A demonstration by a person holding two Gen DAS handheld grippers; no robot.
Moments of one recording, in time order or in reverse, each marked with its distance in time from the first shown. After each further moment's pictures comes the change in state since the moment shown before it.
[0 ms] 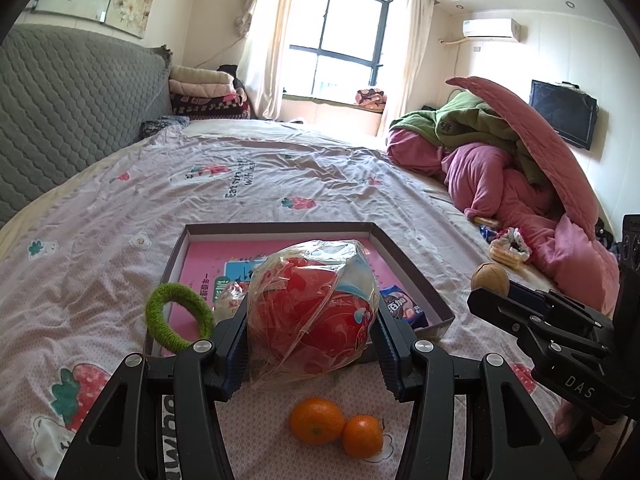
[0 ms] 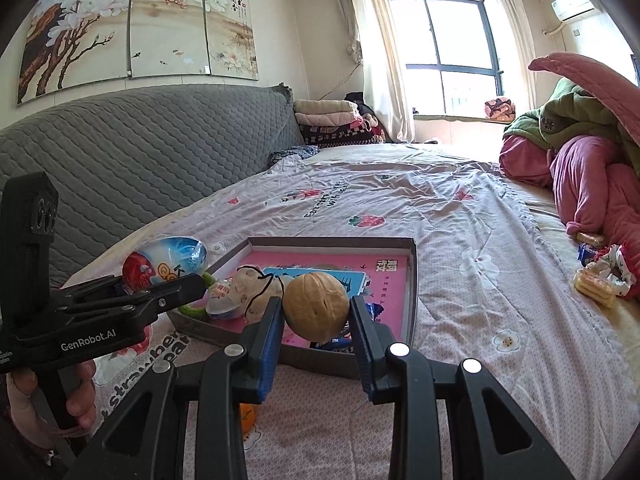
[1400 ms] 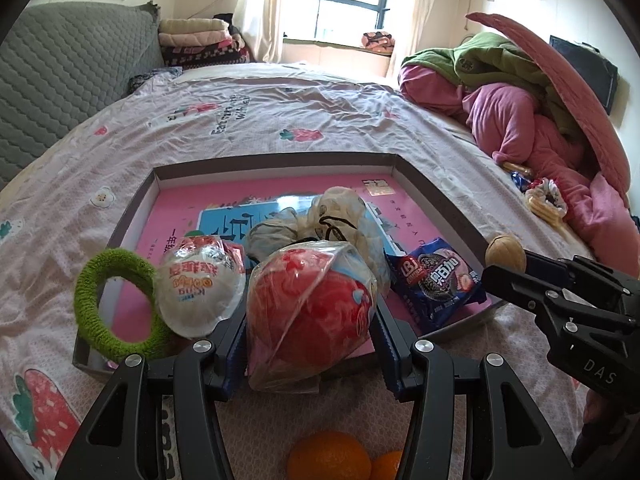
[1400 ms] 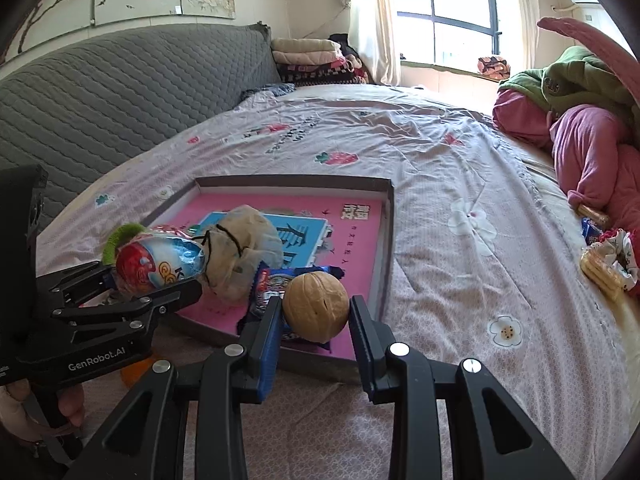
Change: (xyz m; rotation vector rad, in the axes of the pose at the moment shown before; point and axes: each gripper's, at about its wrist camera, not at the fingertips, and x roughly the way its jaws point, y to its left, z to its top) left arm 0.102 0.001 -0.016 0.020 0.218 0.037; right arm 0.075 -0.035 -0.008 -0.016 0.241 -0.095
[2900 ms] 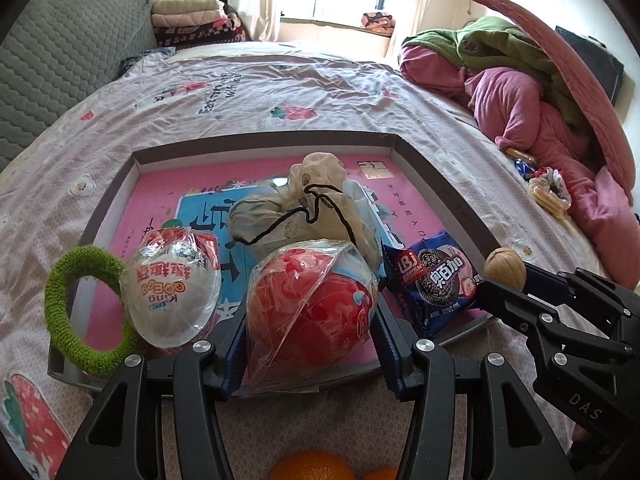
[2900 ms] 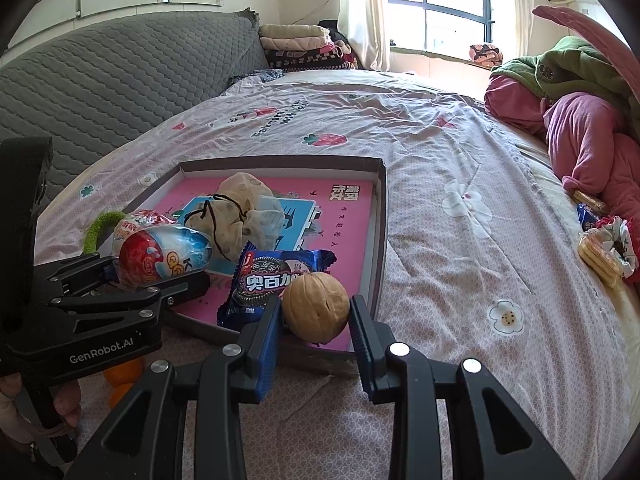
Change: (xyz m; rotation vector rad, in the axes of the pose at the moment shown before) left arm 0.022 -0.008 0.007 -0.008 0.081 -0.012; right arm 0.013 -0.002 -0.004 0.014 0.052 -0.032
